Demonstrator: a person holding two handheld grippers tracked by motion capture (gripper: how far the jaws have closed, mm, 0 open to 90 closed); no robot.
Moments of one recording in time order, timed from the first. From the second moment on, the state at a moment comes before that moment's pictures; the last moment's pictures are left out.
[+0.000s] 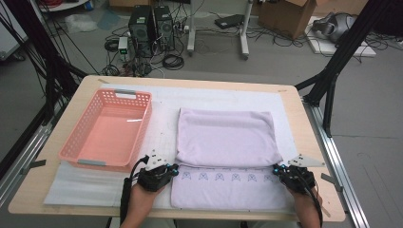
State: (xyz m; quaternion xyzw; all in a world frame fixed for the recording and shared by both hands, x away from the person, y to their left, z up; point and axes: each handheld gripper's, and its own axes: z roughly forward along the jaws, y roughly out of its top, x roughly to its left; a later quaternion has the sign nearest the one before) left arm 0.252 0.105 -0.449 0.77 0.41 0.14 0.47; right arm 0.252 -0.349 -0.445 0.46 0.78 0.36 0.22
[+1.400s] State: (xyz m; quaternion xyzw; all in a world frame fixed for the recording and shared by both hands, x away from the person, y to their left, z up) left arm 0.251 0.108 -0.438 0.74 0.41 0.10 0.52; right arm 0.265 -0.344 -0.451 0.48 0.76 0.36 0.24
